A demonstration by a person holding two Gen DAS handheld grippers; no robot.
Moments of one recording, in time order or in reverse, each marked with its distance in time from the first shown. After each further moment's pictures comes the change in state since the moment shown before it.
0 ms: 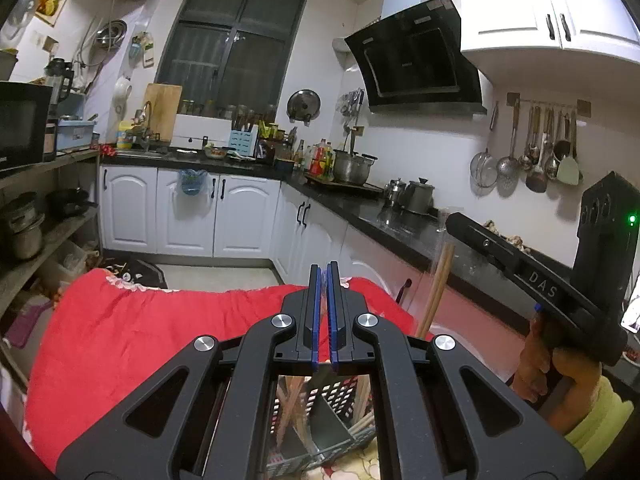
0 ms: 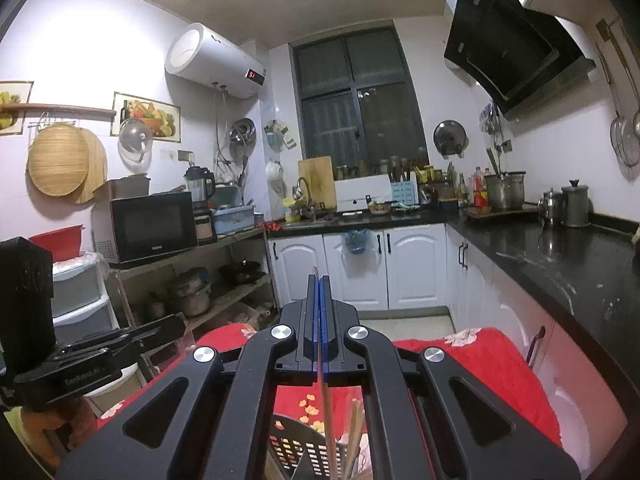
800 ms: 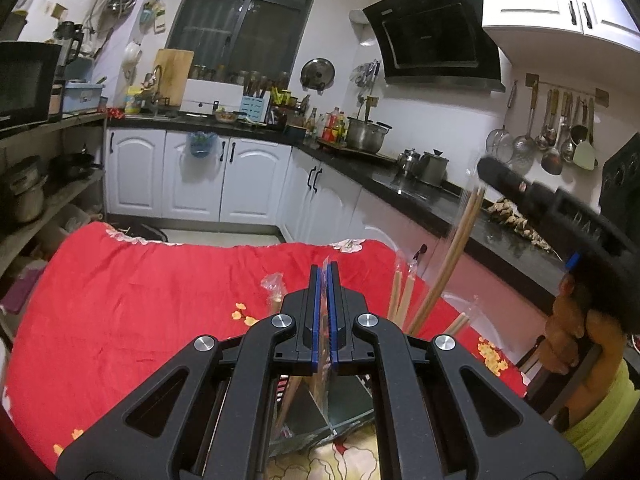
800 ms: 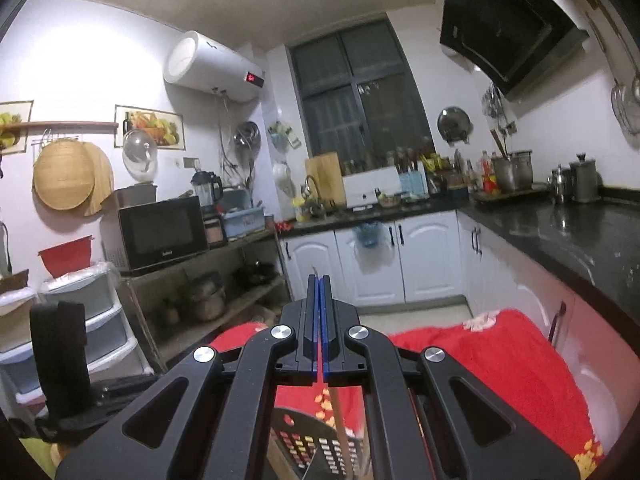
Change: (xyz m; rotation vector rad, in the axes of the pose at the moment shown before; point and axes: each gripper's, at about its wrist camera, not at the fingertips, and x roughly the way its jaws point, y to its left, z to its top) left arm 0.023 0.019 -0.047 -0.054 0.103 0.025; right arm 0.008 -0.004 -0.022 0.046 -0.022 0.056
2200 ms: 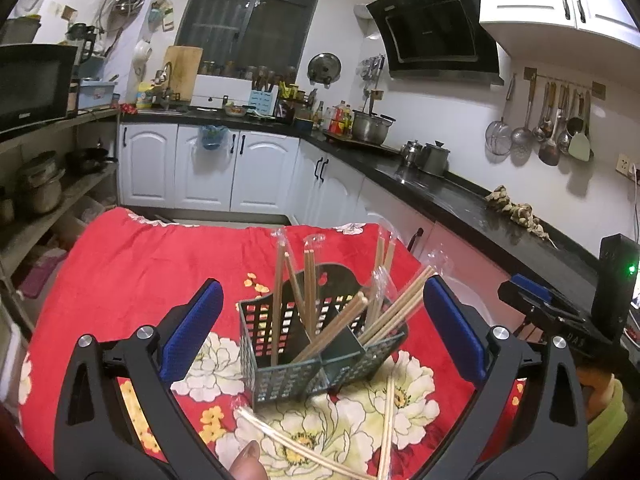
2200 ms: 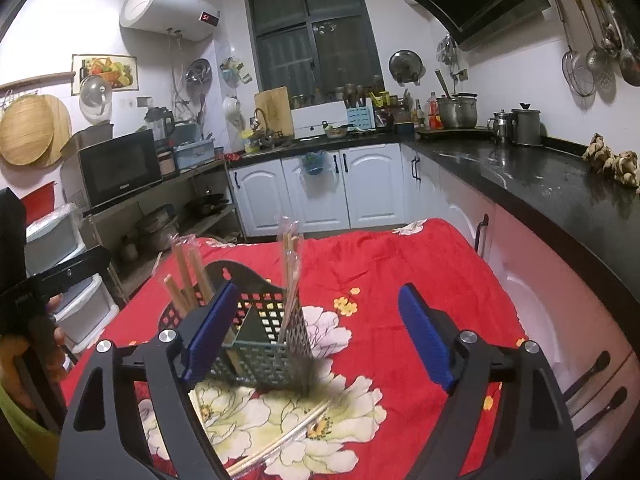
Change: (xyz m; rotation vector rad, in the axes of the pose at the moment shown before) left arm -0.059 -0.010 -0.023 -0.002 0.026 0.036; right arm -0.095 -0.018 -0.071 0.034 0.264 -0.196
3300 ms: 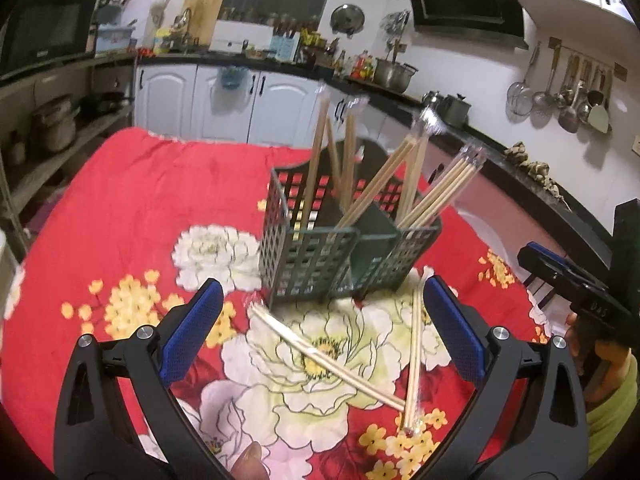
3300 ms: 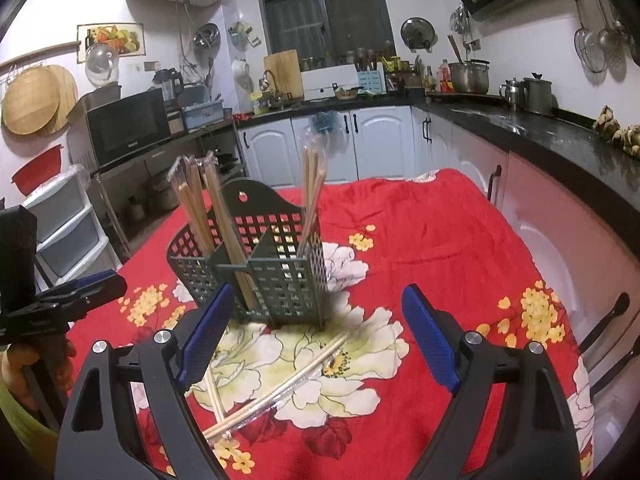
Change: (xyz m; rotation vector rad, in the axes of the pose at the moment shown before) left arm 0.001 0.022 -0.082 -0.069 0.193 0.038; right arm 0.009 0.013 -0.054 -0.022 0.143 0.015
